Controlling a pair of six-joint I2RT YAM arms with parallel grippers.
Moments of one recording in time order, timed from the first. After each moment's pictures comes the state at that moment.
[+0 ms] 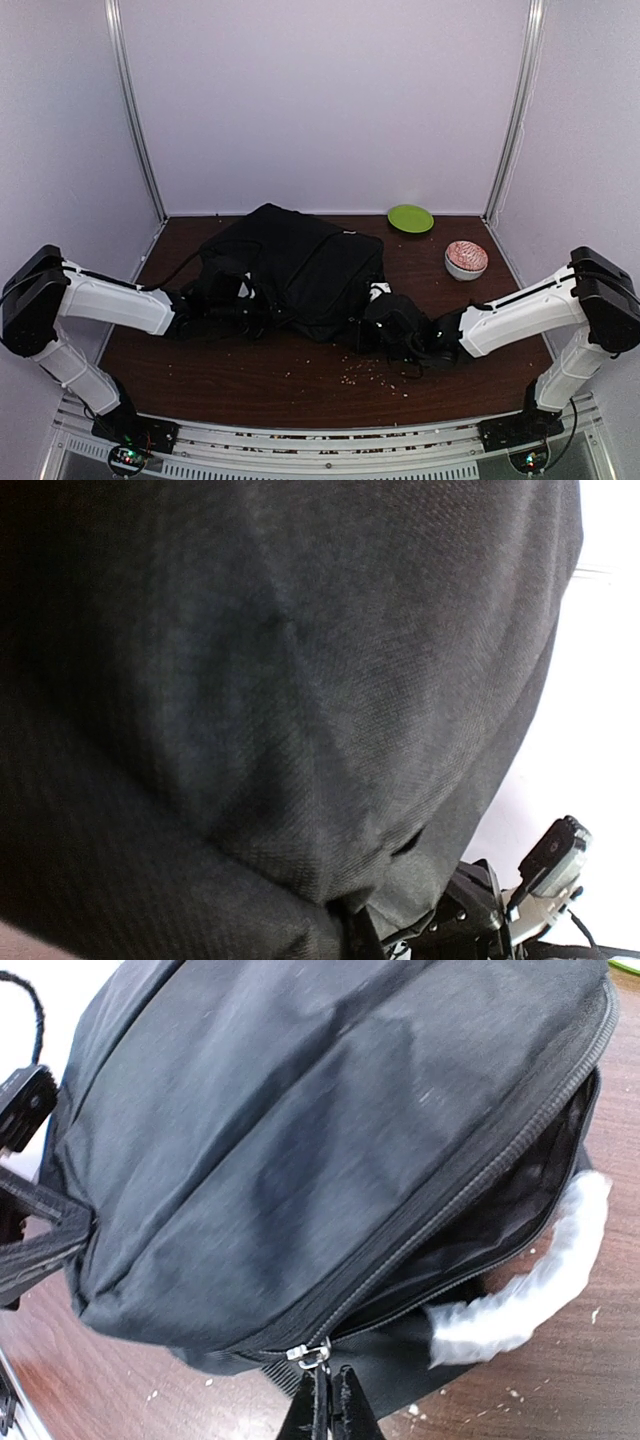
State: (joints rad) left arm -0.84 1.52 0.67 0.32 0.17 -1.34; right arm 1.11 1.61 0.75 0.19 0.44 0.77
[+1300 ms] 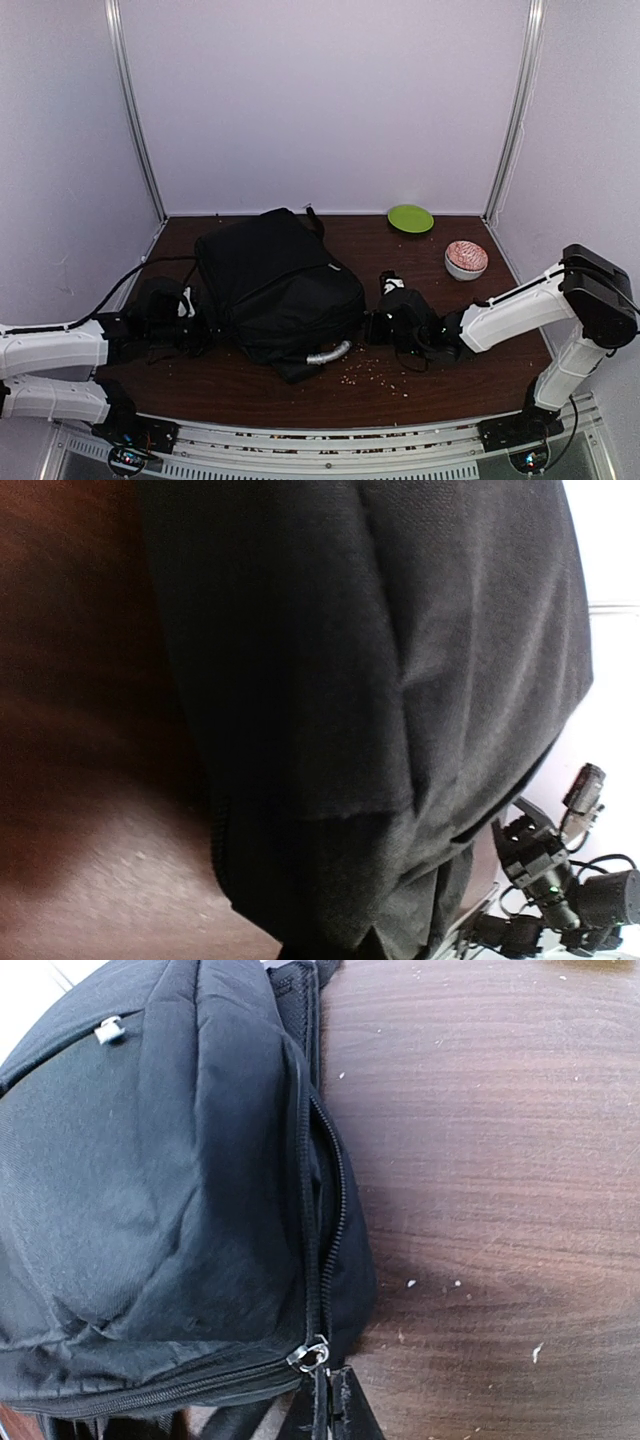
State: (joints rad) left arm -0.68 0.98 0.37 -0.01 0.12 -1.18; right arm 1.00 1.64 0.68 0.30 0.42 0.77
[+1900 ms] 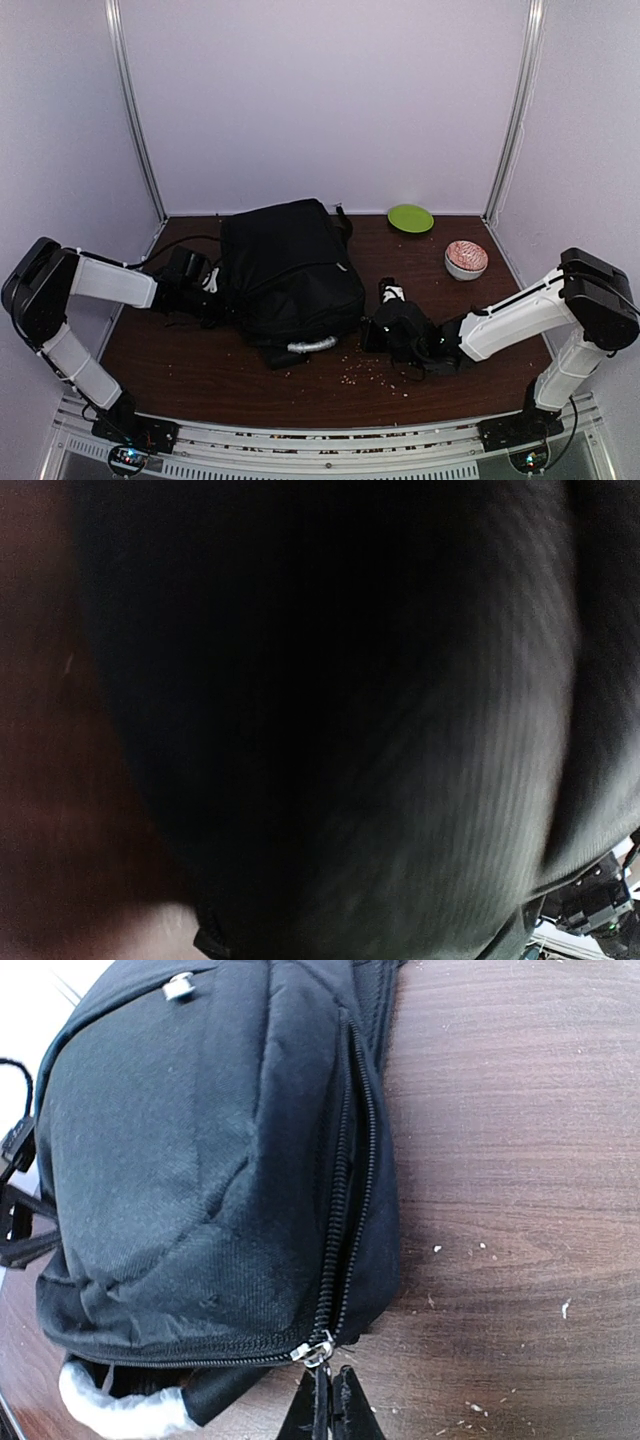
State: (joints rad) left arm -0.41 1.58 0.67 0.04 0.45 -0.75; right arm 1.08 1.64 0.67 0.32 0.48 0.87
